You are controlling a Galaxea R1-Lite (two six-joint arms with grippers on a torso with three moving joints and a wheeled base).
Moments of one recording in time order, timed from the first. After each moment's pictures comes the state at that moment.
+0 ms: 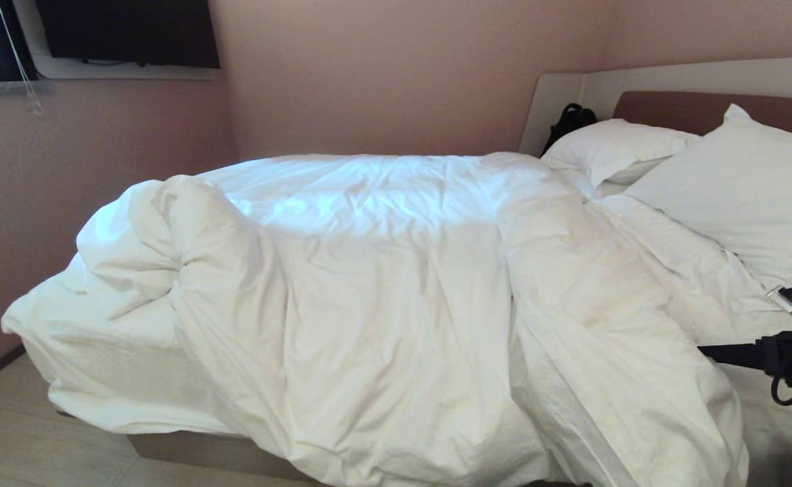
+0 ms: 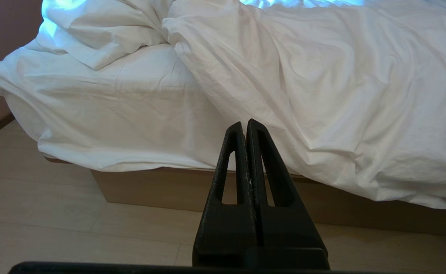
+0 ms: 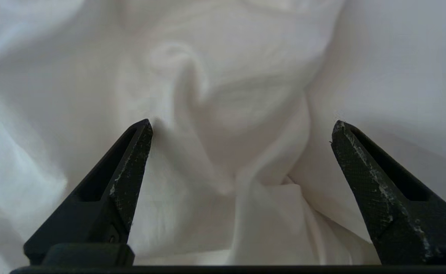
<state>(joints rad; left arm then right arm) 0.00 0.00 0.00 0.00 0.00 0.00 -0.63 2.17 -1.27 0.26 1.01 -0.54</state>
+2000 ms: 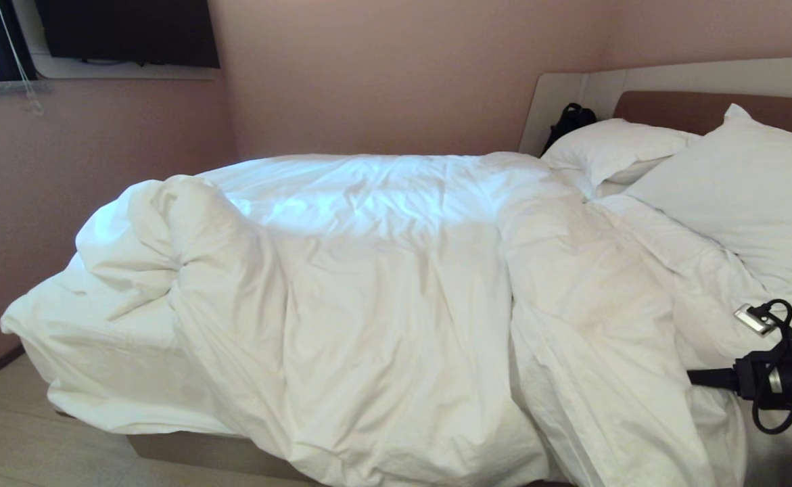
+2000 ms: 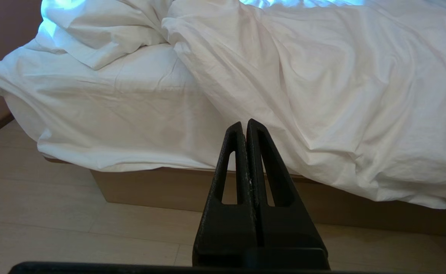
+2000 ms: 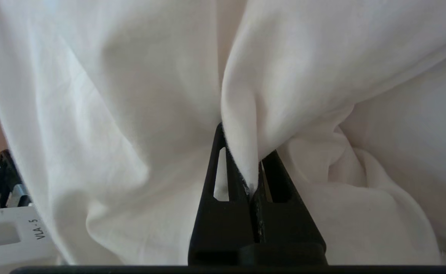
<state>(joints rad) 0.00 0.00 0.00 0.00 0.00 0.00 -0.54 2.11 -1.08 0.24 1.04 -0.58</state>
